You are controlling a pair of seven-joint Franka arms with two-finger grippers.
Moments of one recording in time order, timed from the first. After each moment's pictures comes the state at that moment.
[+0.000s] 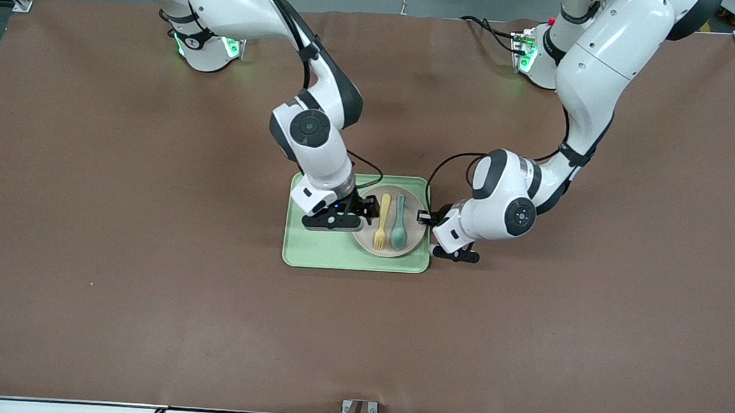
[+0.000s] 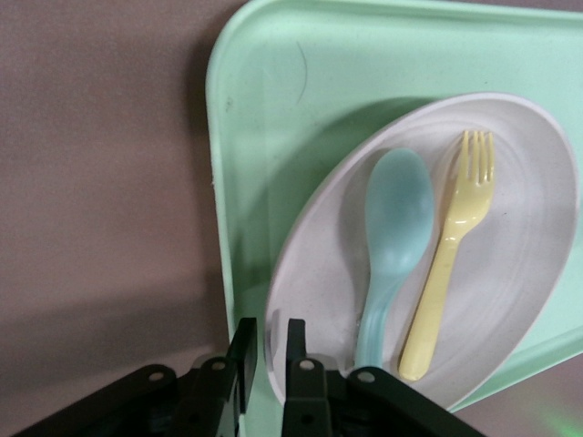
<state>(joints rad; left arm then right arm) -0.19 0.69 -0.36 -1.80 -0.36 2.38 -0.14 0.77 0.64 -0.06 -1.64 0.11 2.52 0.68</state>
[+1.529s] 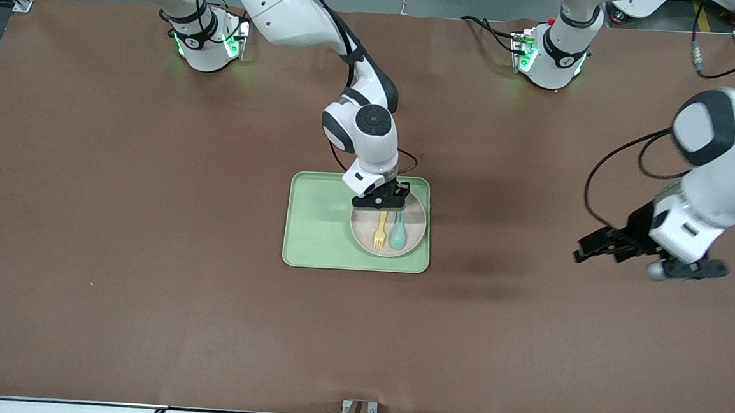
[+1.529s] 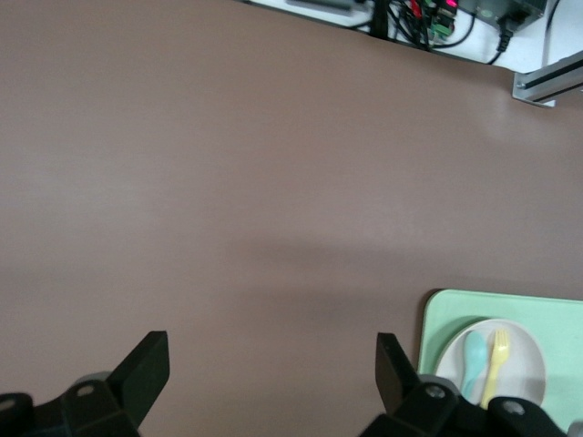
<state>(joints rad) 0.10 0.13 -0.18 -1.77 -0.18 2.11 -0.12 0.98 0.80 -0.14 -1.55 0.09 2.48 0.82</state>
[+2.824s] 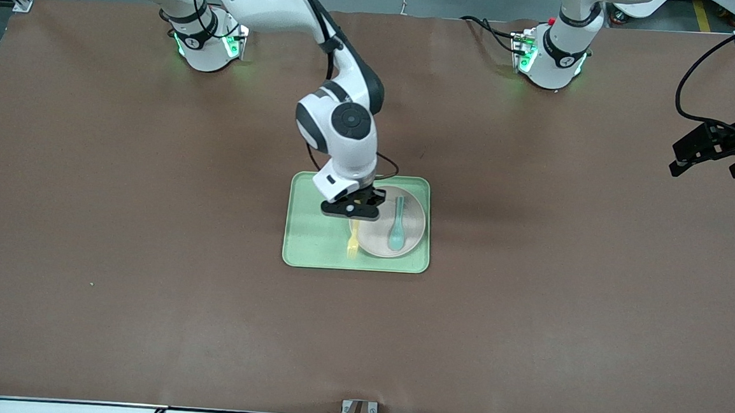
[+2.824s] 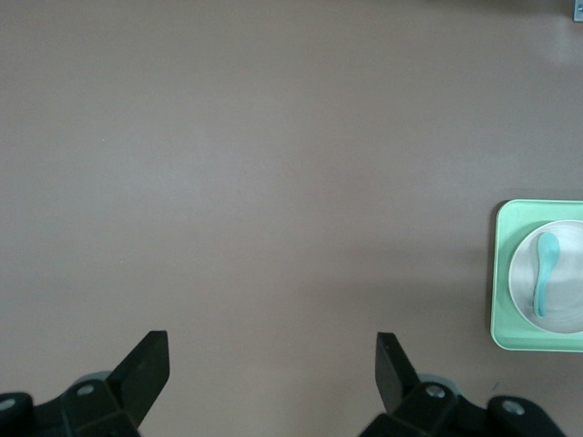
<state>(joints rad) -0.08 -0.06 0.04 -1.62 0.00 1.69 -0.06 0.90 0.65 -0.19 -1.62 0.08 2.30 0.76</state>
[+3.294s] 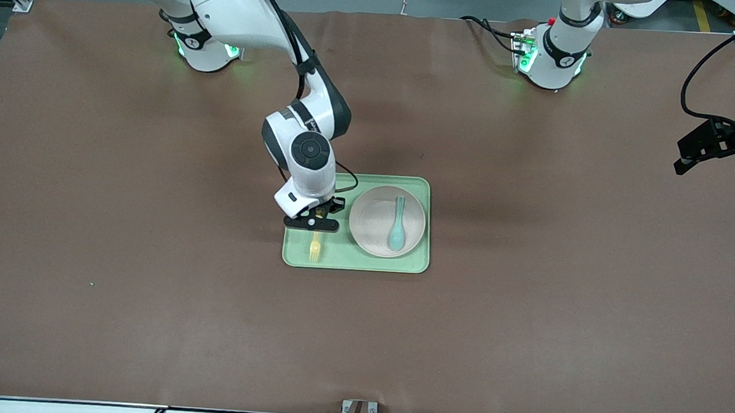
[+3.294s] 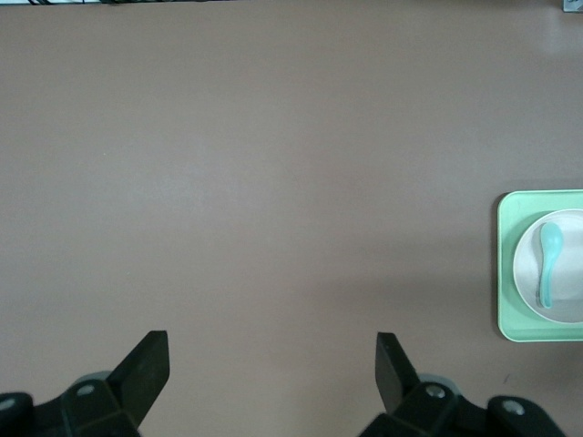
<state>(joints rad) -0.08 -0.06 0.04 -1.61 0.00 1.69 0.00 0.83 0.64 -0.19 -1.75 0.08 2.31 0.63</state>
